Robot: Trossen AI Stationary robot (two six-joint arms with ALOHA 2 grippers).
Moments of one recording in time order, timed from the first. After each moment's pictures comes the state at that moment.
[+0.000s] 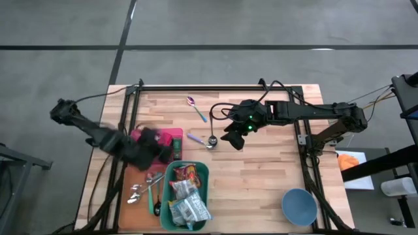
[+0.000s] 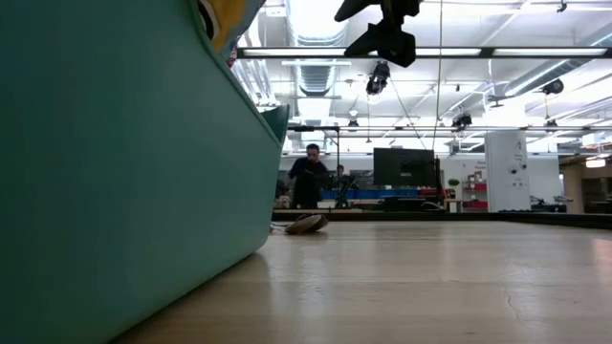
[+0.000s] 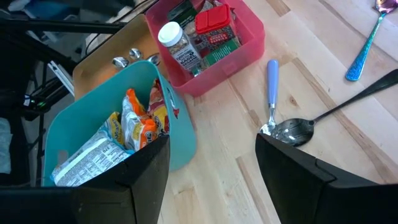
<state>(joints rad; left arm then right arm) -0.53 1.13 1.03 -0.93 -0.64 -1.64 -0.05 1.45 1.31 -0.56 -0.13 0.58</state>
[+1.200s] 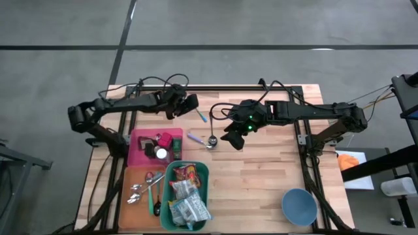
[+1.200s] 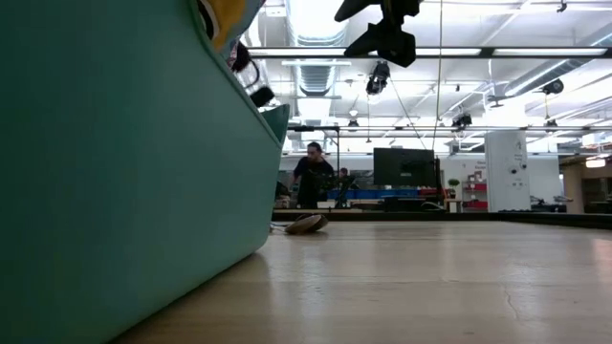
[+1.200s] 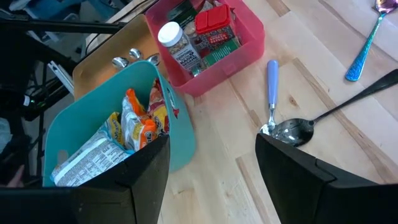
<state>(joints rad) 0.49 1.49 0.91 -0.26 0.00 -1.26 -0.05 1.45 1.31 -0.56 -0.13 0.58</state>
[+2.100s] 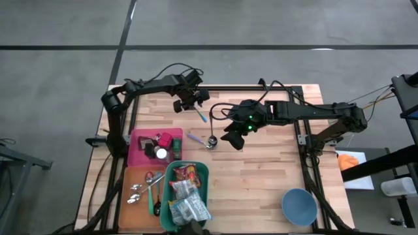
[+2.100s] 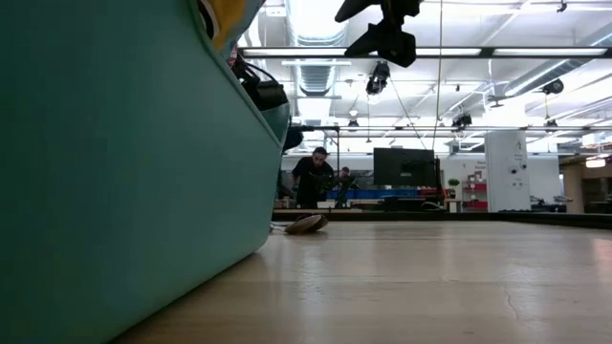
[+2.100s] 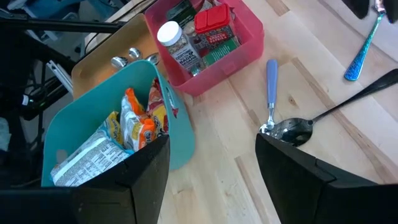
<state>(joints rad) 0.63 1.94 1.39 -0.68 0.22 -1.21 -0.05 1.45 1.31 -0.57 -0.13 0.57</state>
